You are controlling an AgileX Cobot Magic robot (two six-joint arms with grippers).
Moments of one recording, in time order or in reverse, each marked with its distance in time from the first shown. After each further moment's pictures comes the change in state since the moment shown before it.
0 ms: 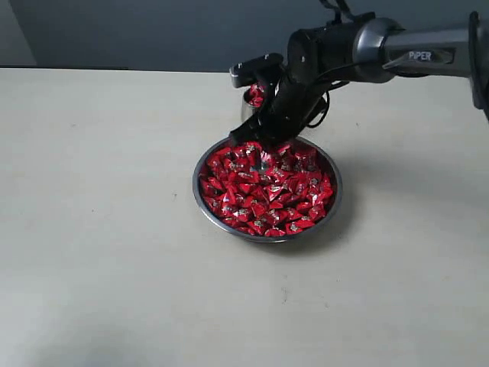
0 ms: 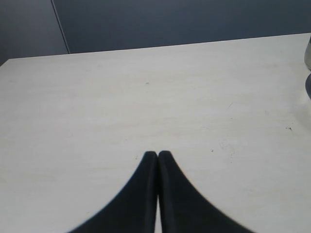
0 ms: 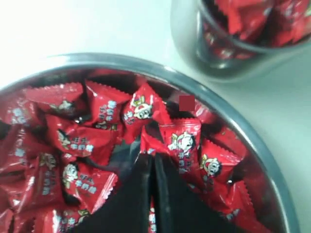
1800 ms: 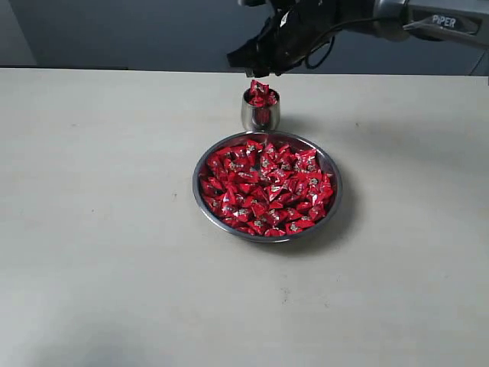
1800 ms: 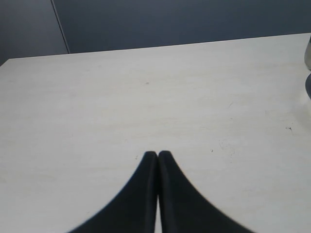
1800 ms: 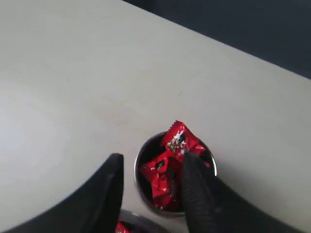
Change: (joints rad) left arm 0.000 0.000 0.000 0.000 0.000 0.000; right arm -0.055 -0.003 -0.191 0.064 -0.137 -0.023
